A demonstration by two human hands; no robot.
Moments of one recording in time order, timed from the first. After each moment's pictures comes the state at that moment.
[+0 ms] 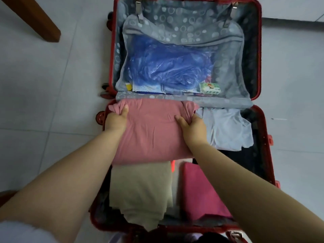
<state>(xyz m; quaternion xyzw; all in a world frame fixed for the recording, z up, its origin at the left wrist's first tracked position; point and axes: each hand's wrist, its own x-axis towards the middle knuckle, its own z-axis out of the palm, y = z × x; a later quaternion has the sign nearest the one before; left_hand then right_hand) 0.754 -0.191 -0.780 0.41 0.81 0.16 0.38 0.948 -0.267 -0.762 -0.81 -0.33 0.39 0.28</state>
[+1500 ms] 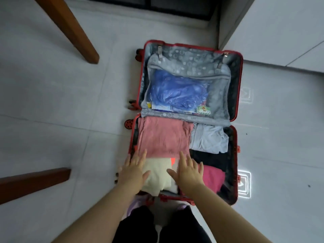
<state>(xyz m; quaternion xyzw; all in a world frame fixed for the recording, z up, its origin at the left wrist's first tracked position) 0.710 -0.335 -0.575 0.68 0.60 -0.28 0.30 0.892 -0.364 -0.560 -0.71 -0.54 0.41 -0.20</state>
